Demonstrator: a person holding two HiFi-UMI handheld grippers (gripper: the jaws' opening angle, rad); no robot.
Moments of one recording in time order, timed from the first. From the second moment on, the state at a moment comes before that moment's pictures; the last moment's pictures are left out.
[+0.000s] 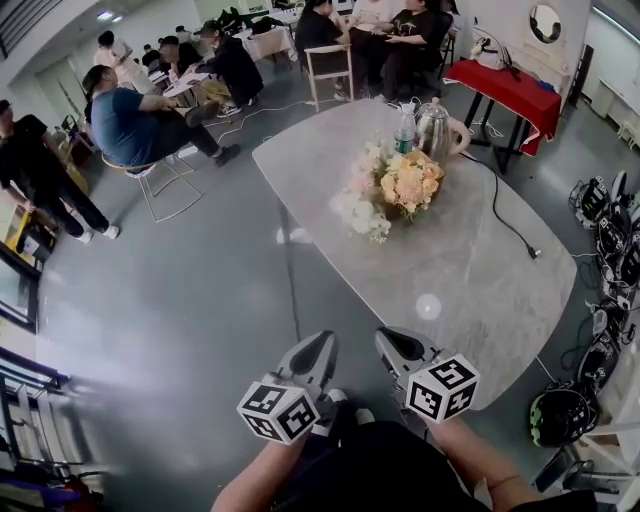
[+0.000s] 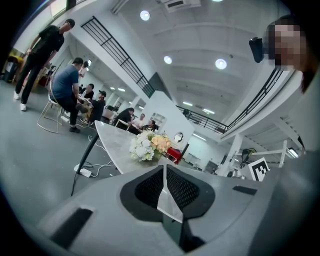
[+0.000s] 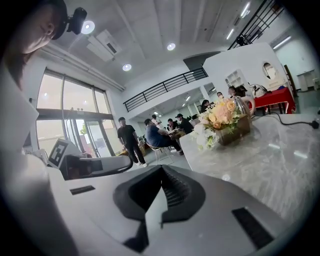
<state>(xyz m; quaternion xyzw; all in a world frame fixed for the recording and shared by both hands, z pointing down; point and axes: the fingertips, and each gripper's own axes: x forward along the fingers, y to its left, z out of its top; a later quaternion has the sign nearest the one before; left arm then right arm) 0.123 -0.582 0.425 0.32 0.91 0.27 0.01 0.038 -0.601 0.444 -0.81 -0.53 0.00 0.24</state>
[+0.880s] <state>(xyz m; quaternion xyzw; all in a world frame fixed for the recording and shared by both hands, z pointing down) 0.180 -0.439 0.423 0.33 0.90 0.27 0.03 0.107 -0.459 0.444 -0.83 -0.51 -0.02 0.23</state>
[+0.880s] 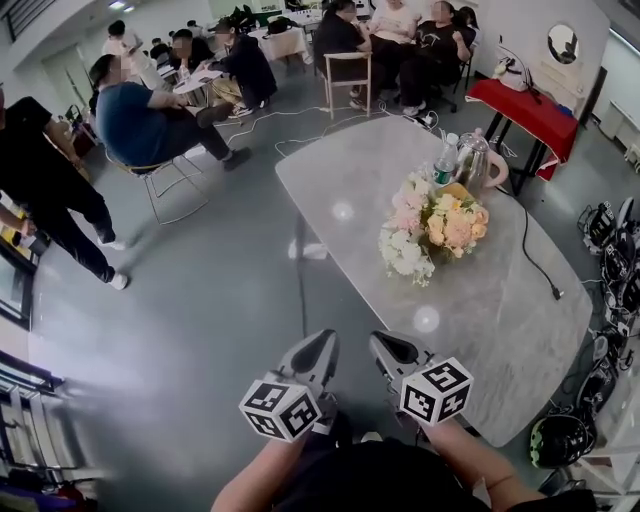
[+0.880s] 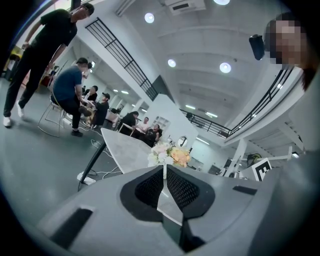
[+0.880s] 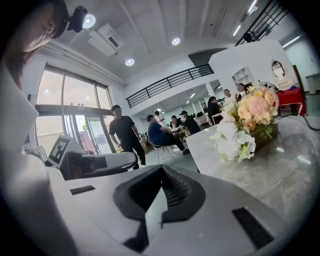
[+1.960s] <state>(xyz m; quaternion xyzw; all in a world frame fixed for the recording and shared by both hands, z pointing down) 0.285 -0.253 0.436 0.37 0.89 0.28 0.03 0.182 -0.264 0.459 -0.82 -0.51 -0.04 0.25</state>
